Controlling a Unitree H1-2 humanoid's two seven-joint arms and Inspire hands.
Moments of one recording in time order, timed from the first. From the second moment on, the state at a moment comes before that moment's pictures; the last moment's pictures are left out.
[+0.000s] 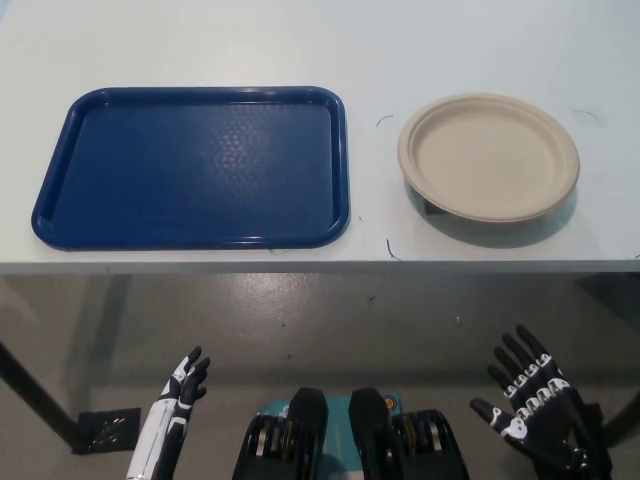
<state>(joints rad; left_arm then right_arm) 0.10 0.08 -0.05 0.03 0.10 -0.13 0.00 0.10 -0.05 -0.04 -0.08 0.51 0.10 0.20</state>
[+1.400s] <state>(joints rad) 0.08 0.08 -0.05 0.03 0.13 -0.13 0.00 -0.20 0.07 -0.28 0.04 1.19 0.45 -0.02</state>
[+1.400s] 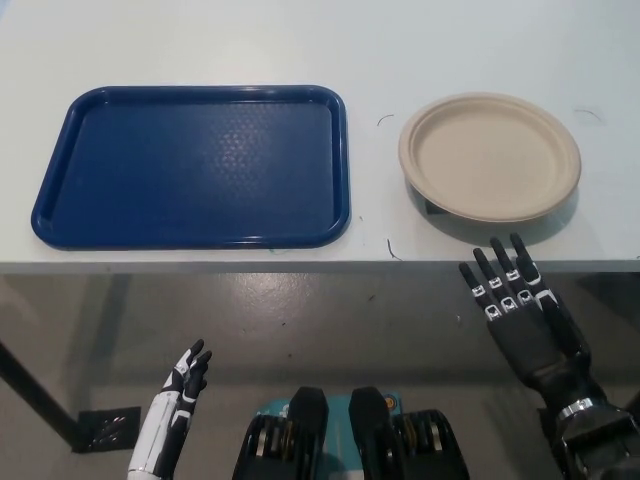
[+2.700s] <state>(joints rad) 0.07 0.08 -0.05 0.04 0.13 -0.14 0.00 -0.31 0.06 -0.34 0.13 1.20 0.47 -0.05</state>
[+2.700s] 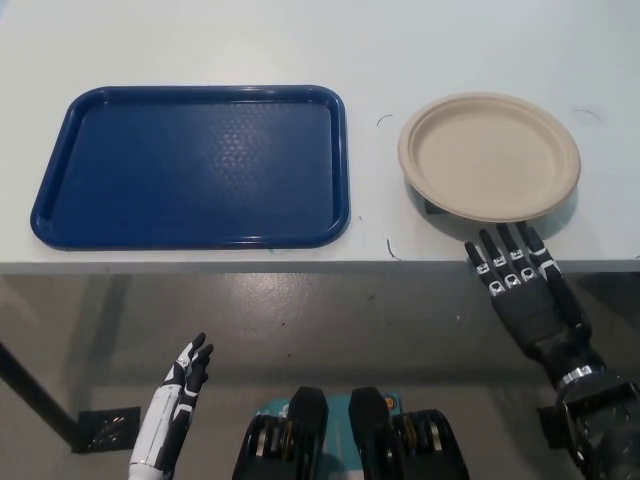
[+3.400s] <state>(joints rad) 0.06 0.08 -0.05 0.04 0.13 -0.14 0.00 -0.37 0.06 -0.34 0.19 1.20 0.47 -0.06</state>
